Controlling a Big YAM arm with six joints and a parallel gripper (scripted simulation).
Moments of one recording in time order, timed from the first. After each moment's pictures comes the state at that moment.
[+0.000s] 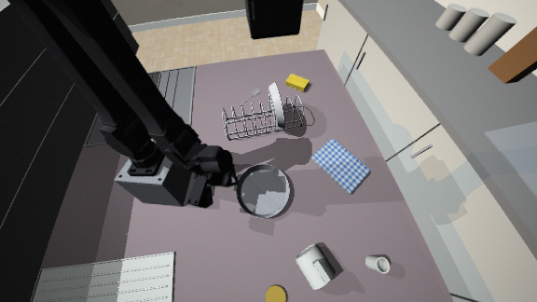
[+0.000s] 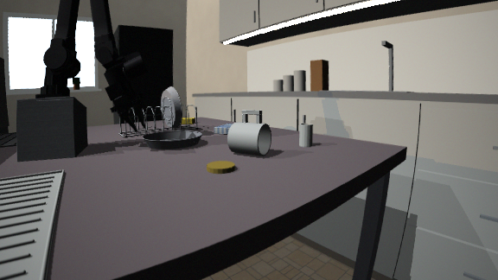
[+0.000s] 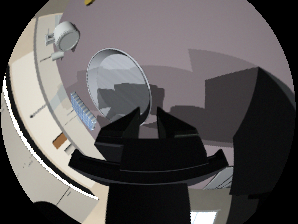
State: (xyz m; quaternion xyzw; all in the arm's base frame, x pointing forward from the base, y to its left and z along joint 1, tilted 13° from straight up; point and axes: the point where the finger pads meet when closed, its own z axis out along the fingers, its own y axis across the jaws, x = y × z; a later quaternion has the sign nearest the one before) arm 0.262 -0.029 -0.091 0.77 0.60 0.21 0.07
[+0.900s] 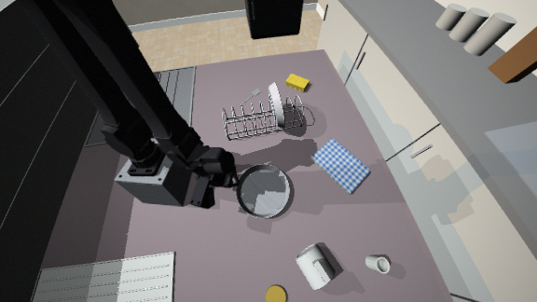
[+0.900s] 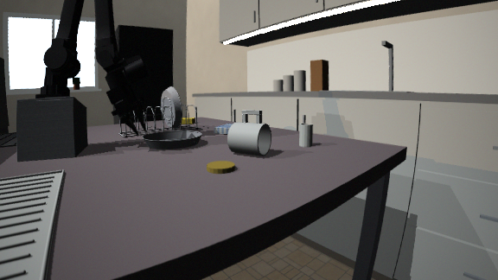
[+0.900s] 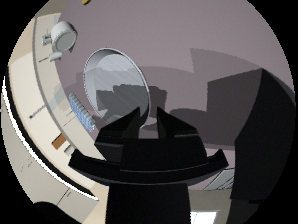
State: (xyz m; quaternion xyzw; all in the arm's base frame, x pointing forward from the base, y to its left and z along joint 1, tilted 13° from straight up) arm 0.264 -0.027 -0.101 0.77 0.60 0.21 0.07
